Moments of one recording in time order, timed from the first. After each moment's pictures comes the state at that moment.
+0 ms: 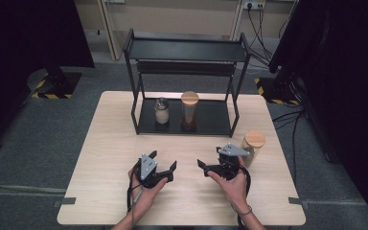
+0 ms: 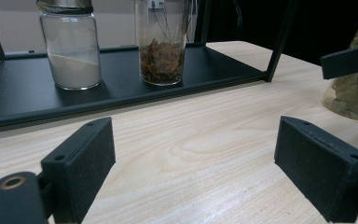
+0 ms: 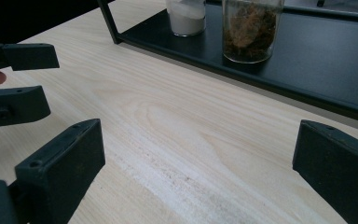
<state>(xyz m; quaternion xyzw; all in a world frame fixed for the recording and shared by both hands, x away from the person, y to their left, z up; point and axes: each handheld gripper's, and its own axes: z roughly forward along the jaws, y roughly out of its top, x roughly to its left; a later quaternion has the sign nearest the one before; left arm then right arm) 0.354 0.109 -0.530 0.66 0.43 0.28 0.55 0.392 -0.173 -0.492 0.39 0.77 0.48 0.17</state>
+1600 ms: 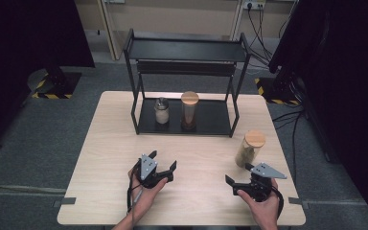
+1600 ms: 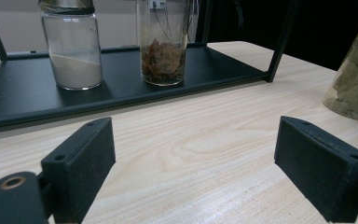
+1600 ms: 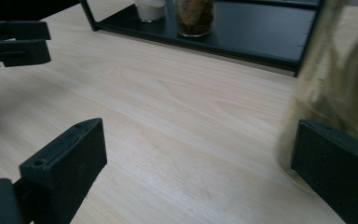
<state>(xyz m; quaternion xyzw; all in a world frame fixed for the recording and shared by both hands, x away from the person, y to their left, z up) 0.353 0.109 -0.530 0.66 0.43 0.28 0.55 0.326 -0.258 -0.483 0.43 0.75 0.47 0.20</state>
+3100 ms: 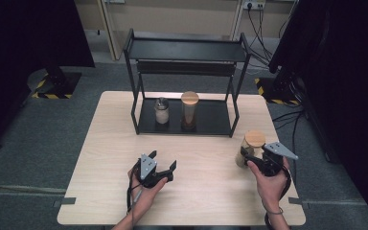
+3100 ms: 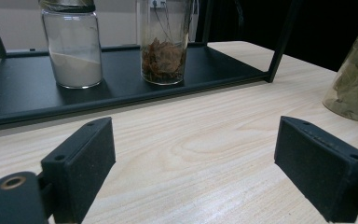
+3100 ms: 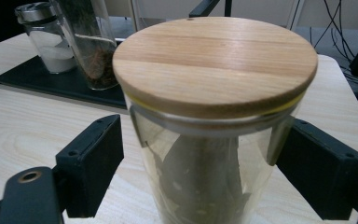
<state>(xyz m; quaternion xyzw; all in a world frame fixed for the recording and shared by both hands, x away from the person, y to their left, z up) 0.354 0.110 -0.530 0.66 0.43 0.28 0.55 0.386 -0.285 -0.460 0.49 0.68 0.46 0.29</state>
